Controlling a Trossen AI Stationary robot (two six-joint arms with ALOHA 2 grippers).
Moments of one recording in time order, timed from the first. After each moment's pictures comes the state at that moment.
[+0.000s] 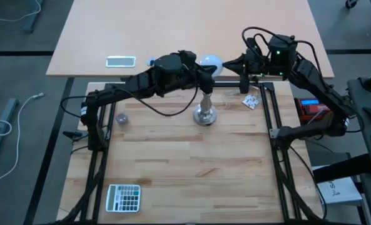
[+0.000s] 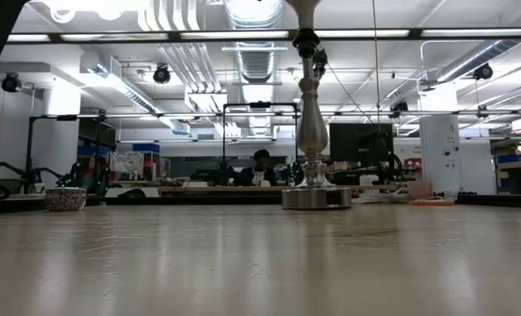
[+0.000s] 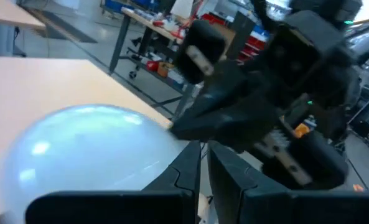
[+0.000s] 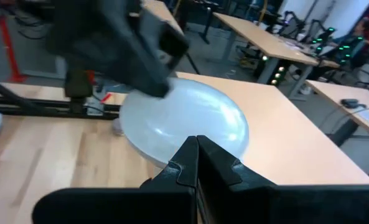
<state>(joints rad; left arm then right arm) 0.16 1.84 2.13 -0.33 -0.30 -0.48 -0.58 1.23 1.61 -0.62 -0.32 -0.33</state>
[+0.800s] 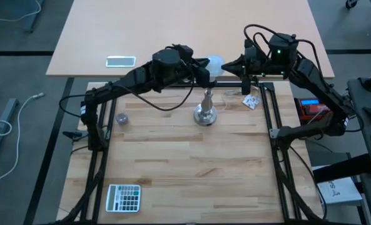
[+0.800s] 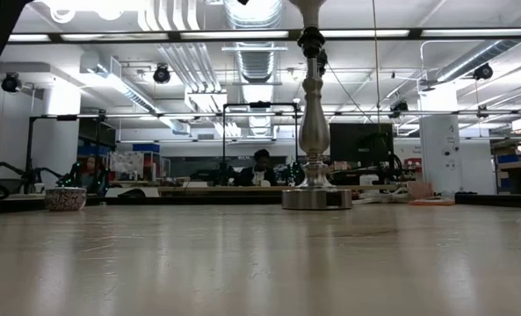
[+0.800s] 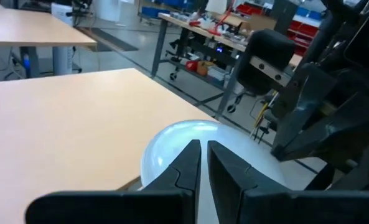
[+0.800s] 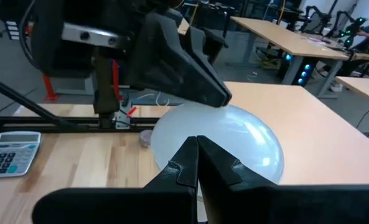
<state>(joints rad) 0.20 1.84 2.17 -0.46 -0.40 -0.36 -0.58 1.23 1.65 -0.63 -0.42 -0.23</state>
